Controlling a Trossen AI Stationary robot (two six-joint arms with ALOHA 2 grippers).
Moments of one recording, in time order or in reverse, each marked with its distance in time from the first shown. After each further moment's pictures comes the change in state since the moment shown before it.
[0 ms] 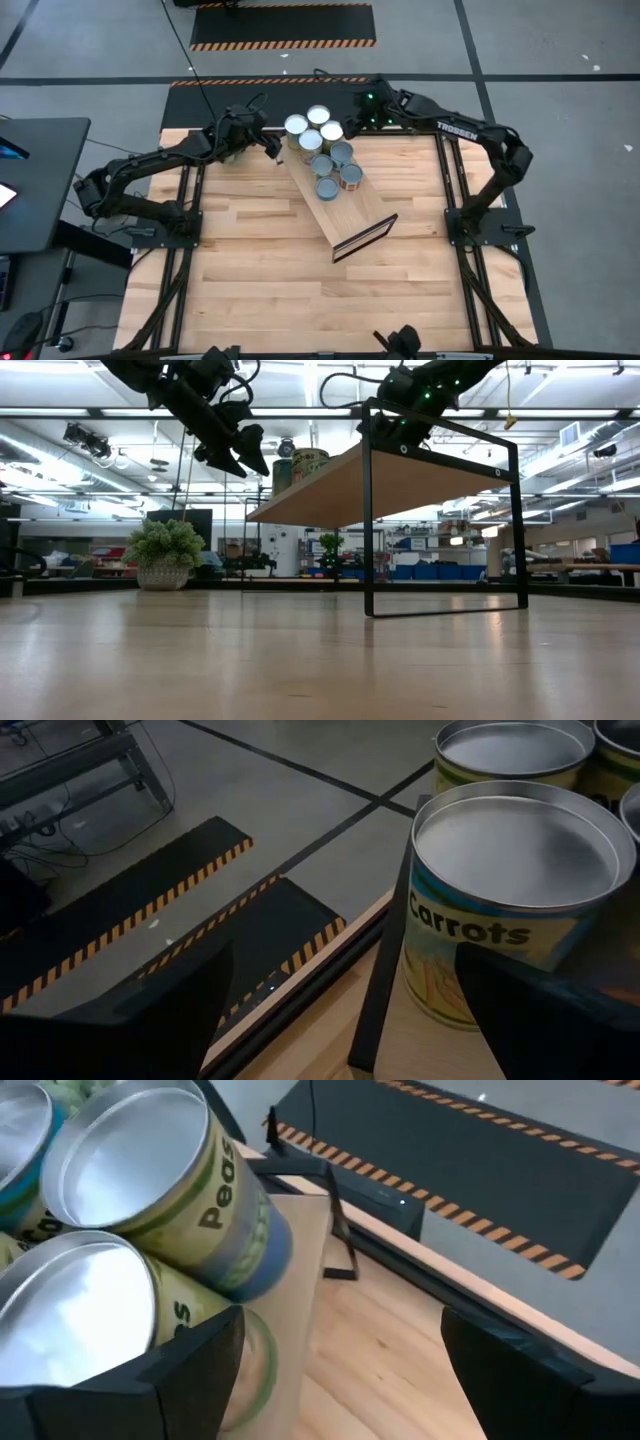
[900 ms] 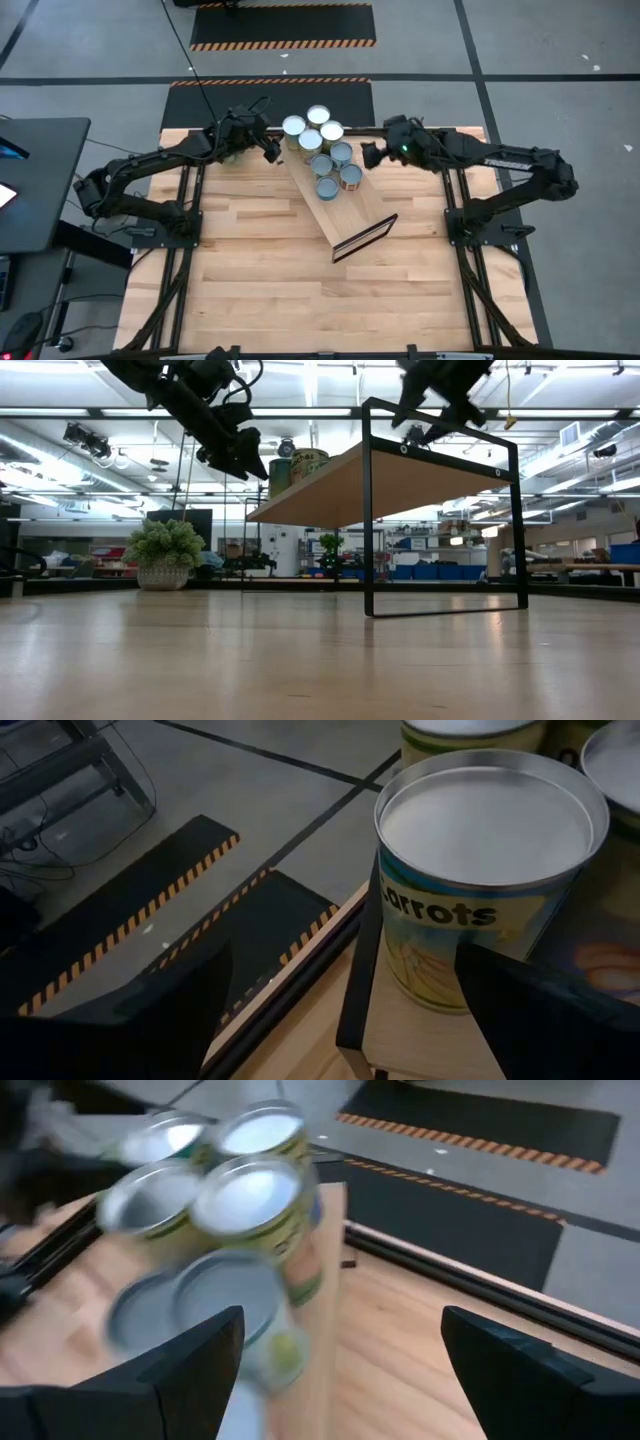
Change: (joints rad) left arm -0.001 0.000 0.000 -0.037 0.045 0.075; right arm 0.400 -0.399 -0.249 -0.064 0.512 0.264
